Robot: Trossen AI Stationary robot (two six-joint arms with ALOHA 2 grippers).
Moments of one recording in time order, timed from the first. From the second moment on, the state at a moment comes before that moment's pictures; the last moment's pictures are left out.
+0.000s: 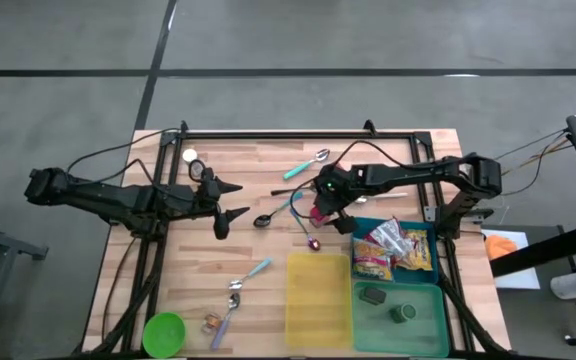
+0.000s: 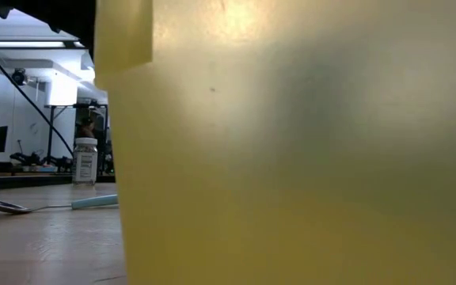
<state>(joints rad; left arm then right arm) -0.13 0.85 0.57 -0.08 -0.43 -0.19 -0.21 1.65 0.99 -0.40 -0.23 -0.58</state>
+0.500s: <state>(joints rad) -0.13 0.85 0.57 -0.08 -0.43 -0.19 -0.21 1.65 0.99 -0.40 -0.21 -0.58</state>
